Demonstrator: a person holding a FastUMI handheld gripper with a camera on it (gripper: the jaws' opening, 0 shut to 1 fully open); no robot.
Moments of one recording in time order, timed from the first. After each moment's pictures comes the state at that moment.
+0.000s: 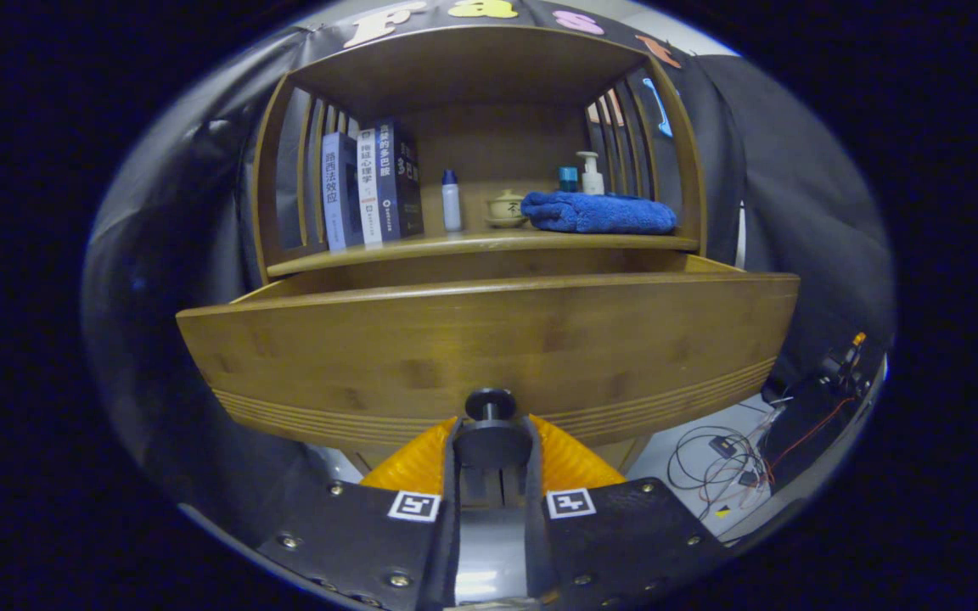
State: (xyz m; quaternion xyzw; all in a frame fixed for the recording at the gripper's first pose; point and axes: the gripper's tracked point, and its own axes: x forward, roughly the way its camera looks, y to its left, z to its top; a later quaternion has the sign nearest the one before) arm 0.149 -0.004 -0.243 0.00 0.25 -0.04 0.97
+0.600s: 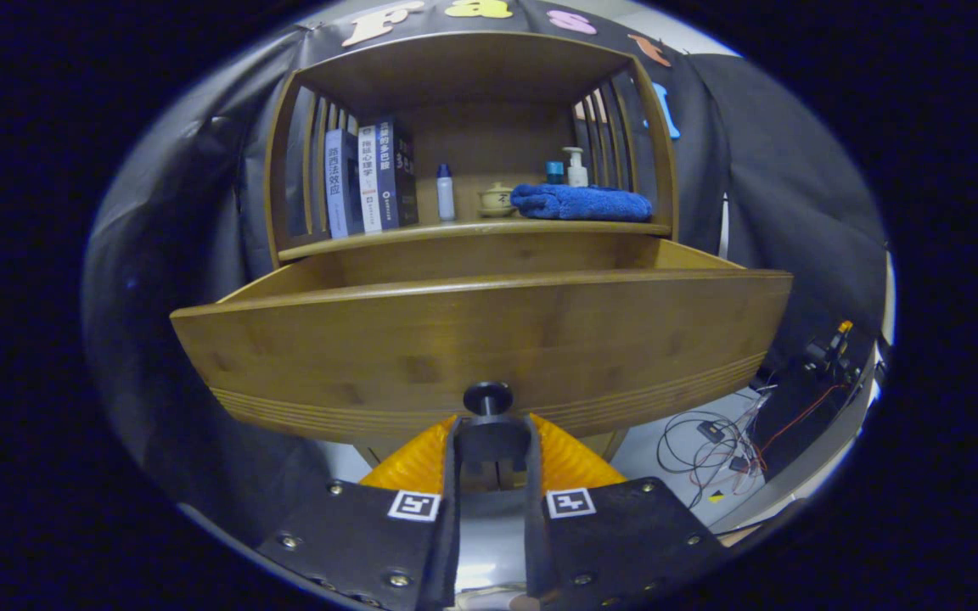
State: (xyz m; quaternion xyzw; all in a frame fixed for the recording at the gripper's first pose) arm 0.116 -0.001 -0.243 0.00 0.25 -0.06 0.97
